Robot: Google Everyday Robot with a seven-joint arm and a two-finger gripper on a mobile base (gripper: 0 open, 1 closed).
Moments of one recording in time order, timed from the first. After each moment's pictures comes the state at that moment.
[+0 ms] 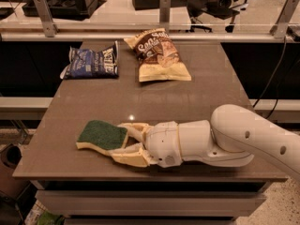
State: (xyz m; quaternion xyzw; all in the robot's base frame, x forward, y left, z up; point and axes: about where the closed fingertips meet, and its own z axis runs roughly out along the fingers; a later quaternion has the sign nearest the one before) arm 0.404 0.072 0.813 -0.53 0.60 0.41 0.42
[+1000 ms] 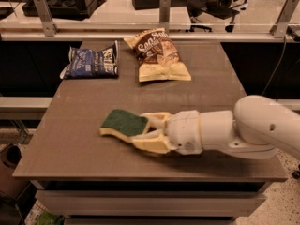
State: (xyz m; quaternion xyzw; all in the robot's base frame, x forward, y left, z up) arm 0.437 0.024 0.826 -0.50 0.65 0.37 0.44
